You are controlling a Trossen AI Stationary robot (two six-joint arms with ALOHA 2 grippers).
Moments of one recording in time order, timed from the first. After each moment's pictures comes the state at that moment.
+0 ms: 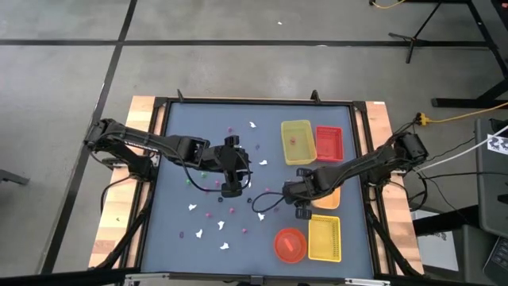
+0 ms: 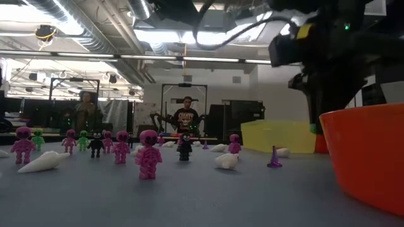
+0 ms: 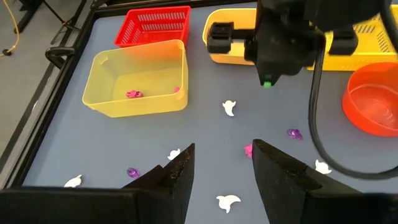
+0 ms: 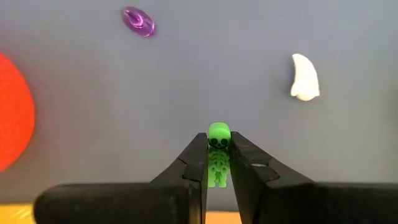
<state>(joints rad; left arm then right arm) -0.15 1.49 1.30 -0.54 -0.29 -0.07 0.31 1.65 1.05 -0.75 0.05 0.36</state>
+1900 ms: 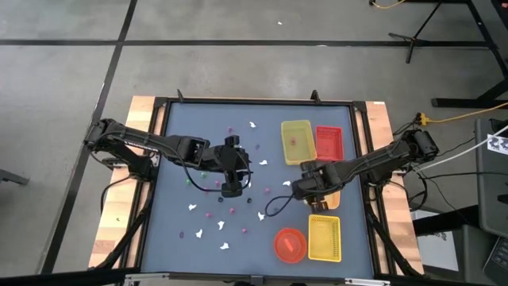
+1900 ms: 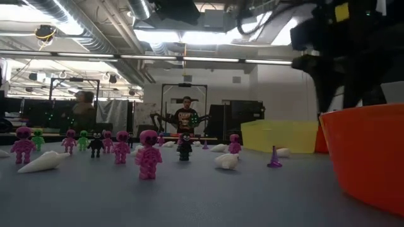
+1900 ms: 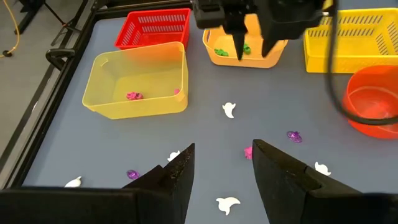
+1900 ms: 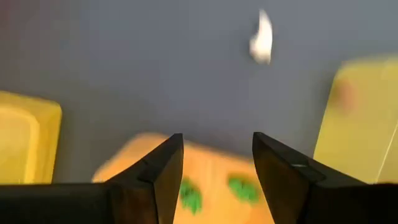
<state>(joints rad) -0.15 1.49 1.30 -0.53 -0.29 -0.07 0.31 1.53 1.05 -0.92 0.12 0.03</state>
